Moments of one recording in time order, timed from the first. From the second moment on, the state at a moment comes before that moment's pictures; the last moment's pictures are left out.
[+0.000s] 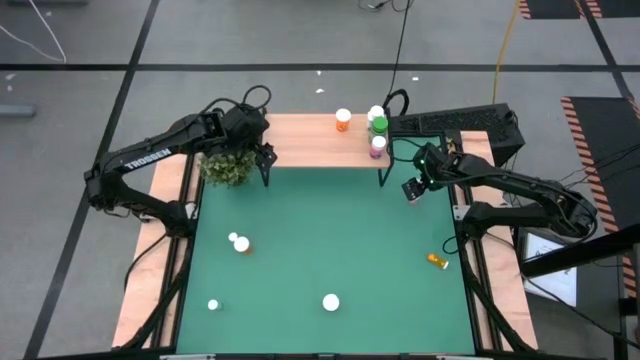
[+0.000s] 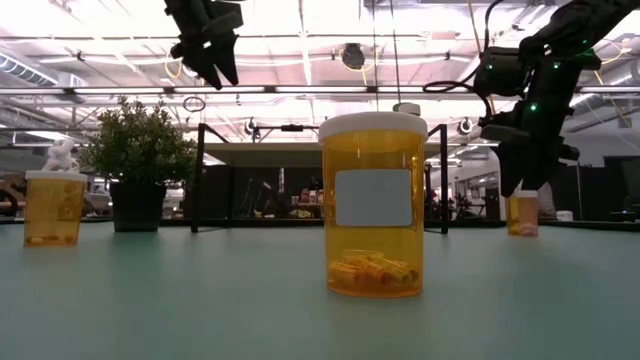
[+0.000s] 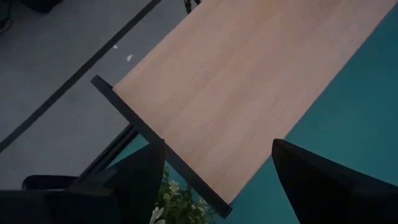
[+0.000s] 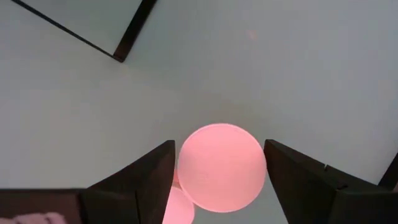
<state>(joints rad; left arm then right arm) 0.43 1.32 1.39 -0.98 -0.29 -0.16 -0.65 1.02 0.56 -0.75 0.07 0.41</state>
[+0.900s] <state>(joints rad) 0.42 1.32 1.39 -0.97 -0.29 -0.15 -0.60 1.02 0.99 -1.13 -0.02 0.54</state>
